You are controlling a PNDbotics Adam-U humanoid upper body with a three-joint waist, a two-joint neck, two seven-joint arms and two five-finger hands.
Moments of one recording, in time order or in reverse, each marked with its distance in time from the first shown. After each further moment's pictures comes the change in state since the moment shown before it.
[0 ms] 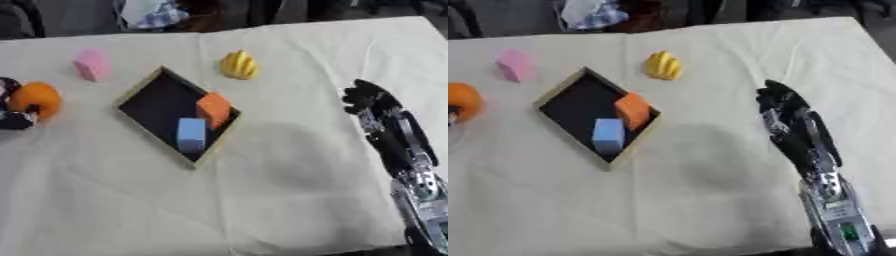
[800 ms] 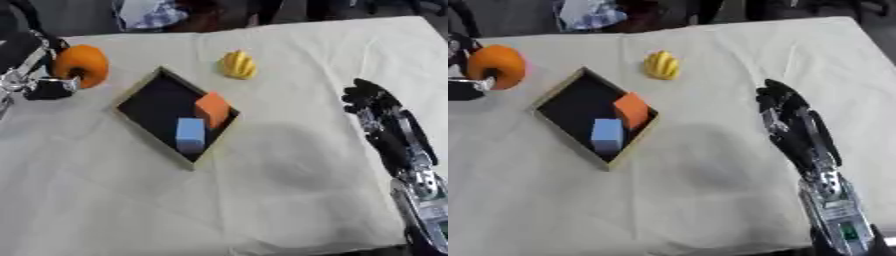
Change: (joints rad) left arm -0.001 0.008 -0.171 -0.415 0.159 -0.096 -0.123; right arm -0.005 0.000 0.001 0.000 0.000 0.001 0.003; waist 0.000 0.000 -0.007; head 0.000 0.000
